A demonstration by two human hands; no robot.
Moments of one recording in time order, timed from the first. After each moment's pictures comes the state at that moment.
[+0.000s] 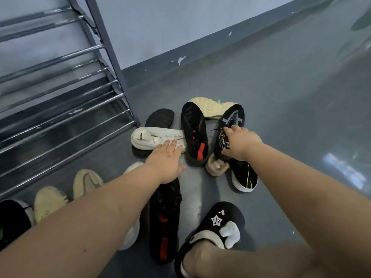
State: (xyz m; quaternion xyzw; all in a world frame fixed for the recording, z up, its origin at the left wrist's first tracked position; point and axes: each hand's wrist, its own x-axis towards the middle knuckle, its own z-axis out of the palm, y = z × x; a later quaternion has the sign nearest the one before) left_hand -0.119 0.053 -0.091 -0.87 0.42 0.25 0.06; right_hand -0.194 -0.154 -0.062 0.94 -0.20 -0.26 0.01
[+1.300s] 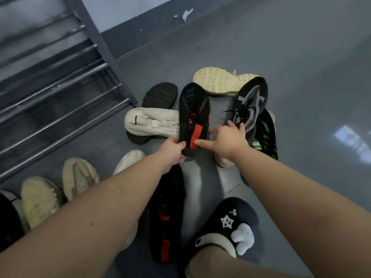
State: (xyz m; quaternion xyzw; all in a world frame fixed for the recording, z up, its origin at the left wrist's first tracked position) left_hand -0.089 0.012 -0.196 -0.72 -0.11 0.48 -0.49; right_hand -0.152 -0.129 -0.146 0.91 -0.25 -0.26 -0.19
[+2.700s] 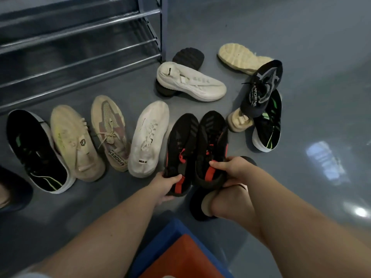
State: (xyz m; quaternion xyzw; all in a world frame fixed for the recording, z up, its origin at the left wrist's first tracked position) left_hand -0.264 0.191 -0.227 -0.62 -0.30 0.54 -0.49; right_hand -0.294 -0.020 -0.155 0.58 -0.50 -0.34 -0.55
